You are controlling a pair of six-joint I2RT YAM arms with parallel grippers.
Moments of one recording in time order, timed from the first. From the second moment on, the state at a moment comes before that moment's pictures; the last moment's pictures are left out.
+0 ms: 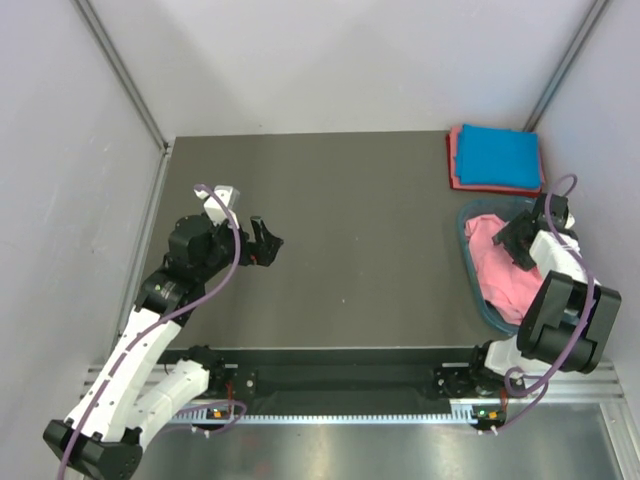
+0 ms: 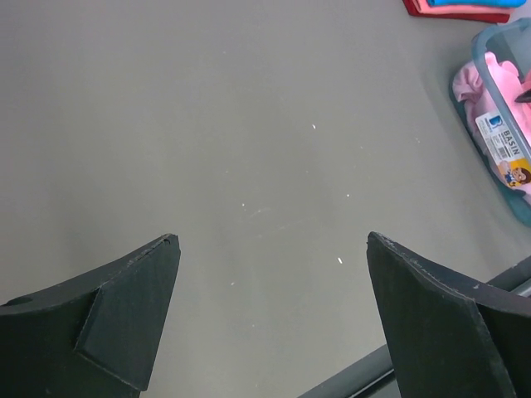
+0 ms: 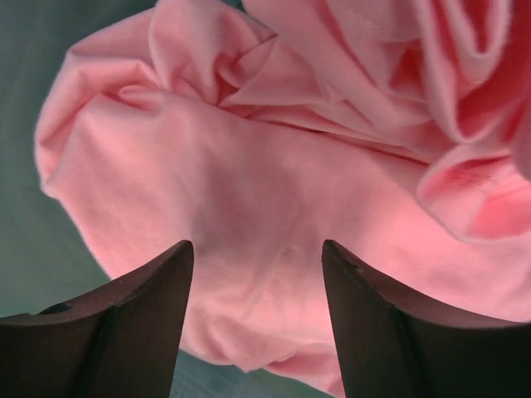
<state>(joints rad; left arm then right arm) -0.37 0.78 0.86 -0.45 0.15 -0.31 -0.38 1.42 0.87 -0.46 0.06 0.49</state>
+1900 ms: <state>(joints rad) -0.37 0.70 0.92 -0.55 -0.08 -0.46 0.39 1.20 1.38 -0.22 -0.39 0.66</state>
